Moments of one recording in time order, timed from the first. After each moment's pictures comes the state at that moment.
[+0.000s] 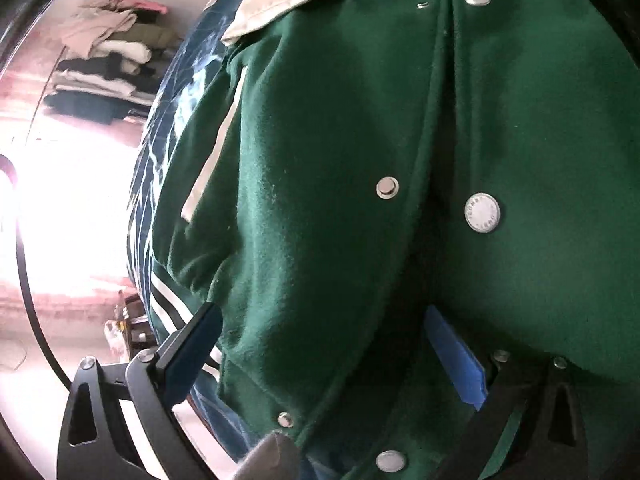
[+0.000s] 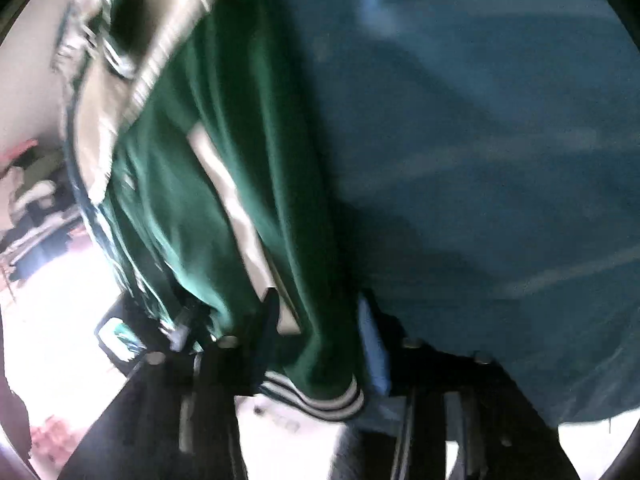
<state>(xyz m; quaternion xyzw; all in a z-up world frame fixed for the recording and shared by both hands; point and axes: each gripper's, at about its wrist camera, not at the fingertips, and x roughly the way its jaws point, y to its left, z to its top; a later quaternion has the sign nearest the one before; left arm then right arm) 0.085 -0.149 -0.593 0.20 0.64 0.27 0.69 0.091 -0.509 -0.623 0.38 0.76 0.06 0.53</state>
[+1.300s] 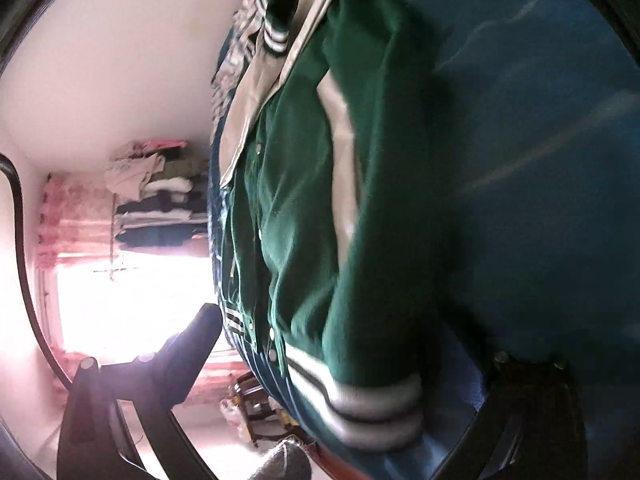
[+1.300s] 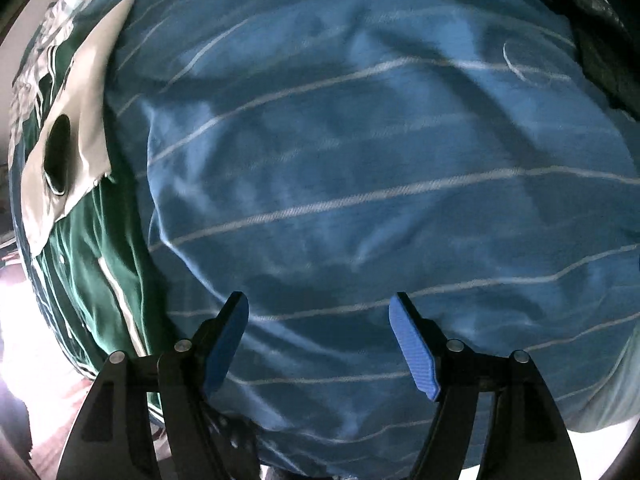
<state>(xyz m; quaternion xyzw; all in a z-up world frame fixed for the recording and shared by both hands) -0.013 -0.421 -0.613 0.46 0.54 0.24 0.66 0.121 -0.663 -0.608 0.23 0.77 -0.06 0.60</state>
